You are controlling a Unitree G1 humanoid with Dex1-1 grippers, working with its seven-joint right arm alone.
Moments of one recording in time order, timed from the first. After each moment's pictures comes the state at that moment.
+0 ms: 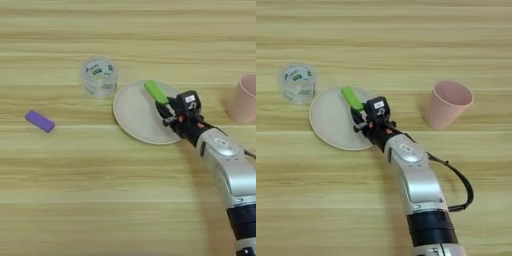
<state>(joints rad) -0.15 -0.22 0.01 0.05 0.10 0.27 0.40</state>
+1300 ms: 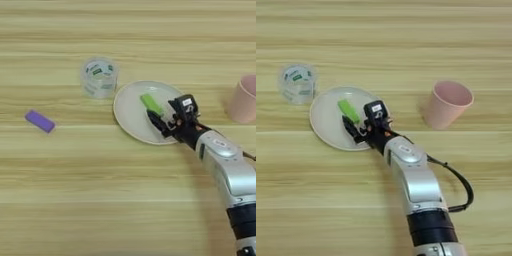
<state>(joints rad) -0.15 -0.22 0.01 0.07 0.10 0.29 0.41</state>
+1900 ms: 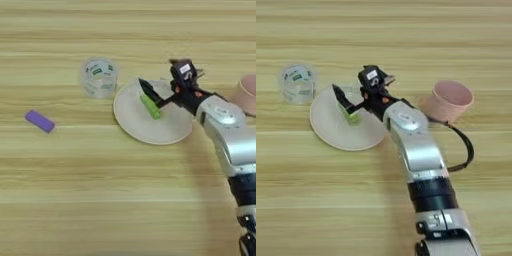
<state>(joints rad) -0.39 -0.27 0.03 0.11 0.06 0.23 0.47</state>
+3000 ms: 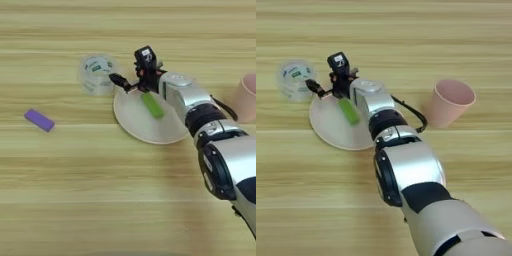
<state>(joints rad) -0.96 -0.12 -0.01 1.11 0.06 0.06 0.54</state>
